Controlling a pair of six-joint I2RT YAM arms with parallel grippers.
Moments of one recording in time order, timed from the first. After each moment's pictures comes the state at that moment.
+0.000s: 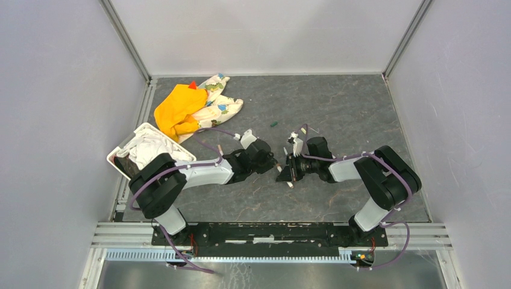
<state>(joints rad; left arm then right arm) -0.93 1.63 0.83 0.06 -0.26 -1.25 0.49 1.65 0.50 0.43 -0.74 0.37</state>
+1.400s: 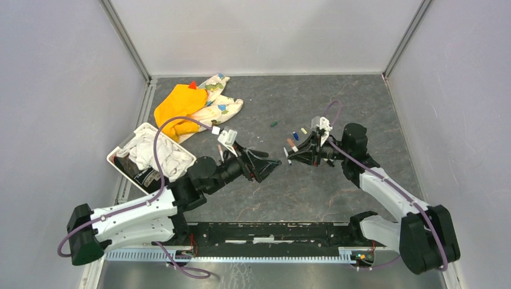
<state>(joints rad) -1.08 0.90 0.60 0.38 -0.11 -0.66 0.30 1.08 0.55 0.35 -1.11 -0.03</state>
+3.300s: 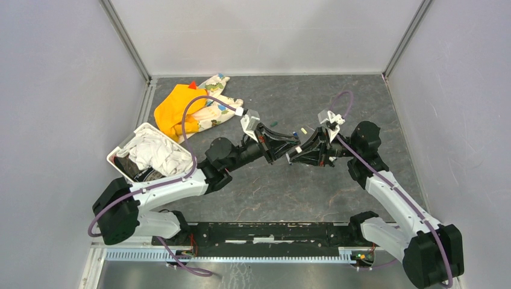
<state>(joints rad) -0.95 1.27 0.75 0.84 0.27 -0.51 0.30 0.98 0.61 0.46 -1.28 0.34</state>
